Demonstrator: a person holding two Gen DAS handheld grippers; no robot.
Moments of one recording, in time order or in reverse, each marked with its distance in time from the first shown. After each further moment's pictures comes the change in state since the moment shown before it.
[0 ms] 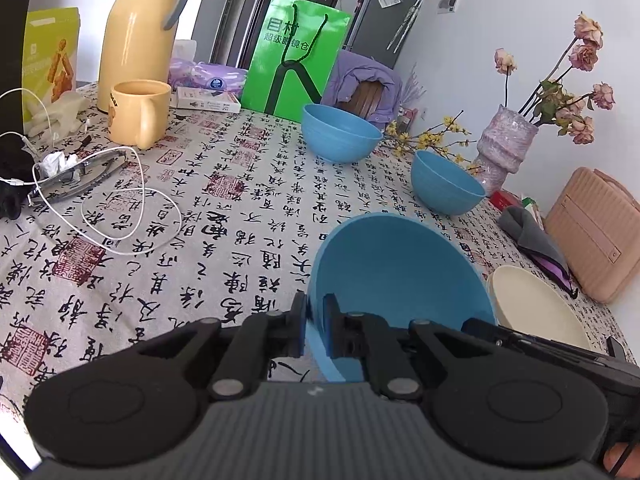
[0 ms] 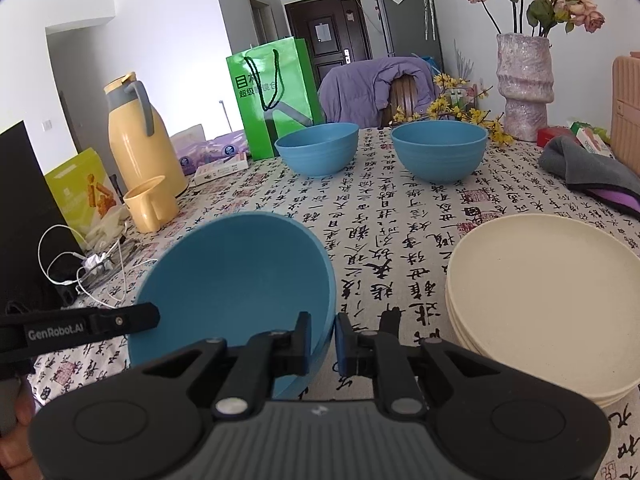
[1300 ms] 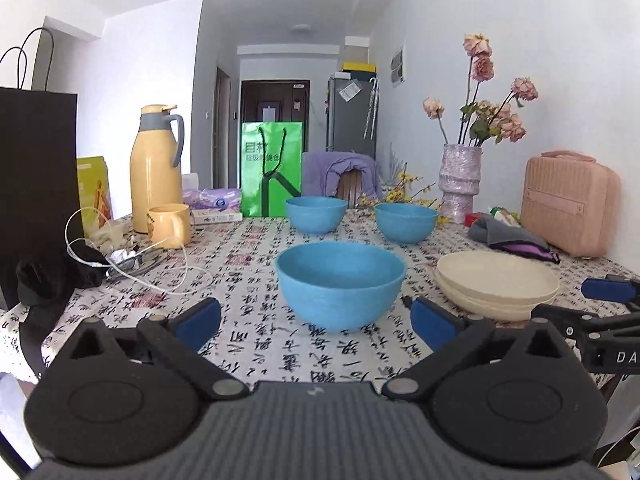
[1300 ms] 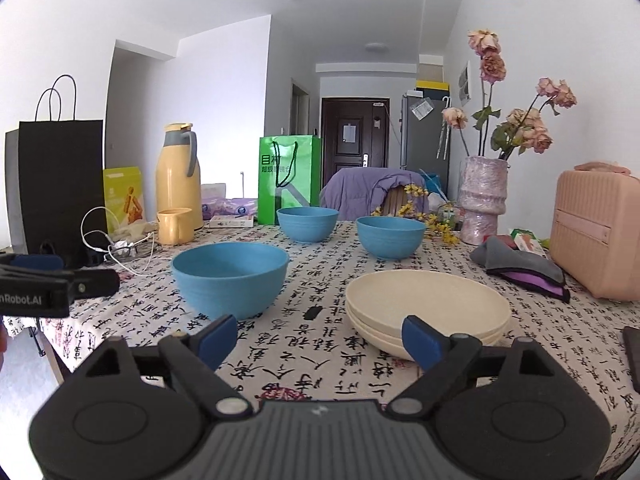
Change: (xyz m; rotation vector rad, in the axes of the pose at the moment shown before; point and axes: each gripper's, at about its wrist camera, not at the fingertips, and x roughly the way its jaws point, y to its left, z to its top) left arm -0.138 -0.066 -0.128 0.282 -0.376 0.093; right arm -0.165 -0.048 -0.111 -0.243 -0.333 -0.047
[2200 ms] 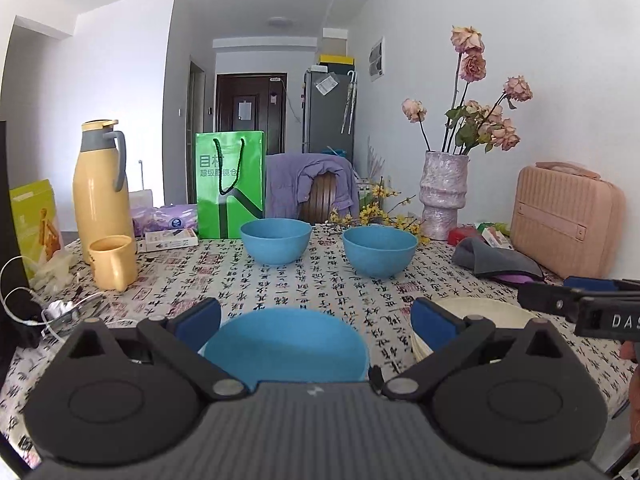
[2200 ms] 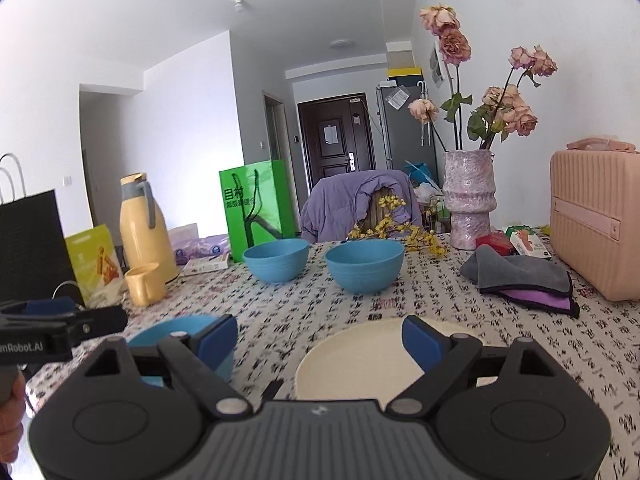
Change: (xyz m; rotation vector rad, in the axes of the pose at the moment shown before) left arm 0.105 -0.043 0.079 0.018 0.044 -0.059; right arm 0.076 -0.083 0.071 0.171 -0.001 0.023
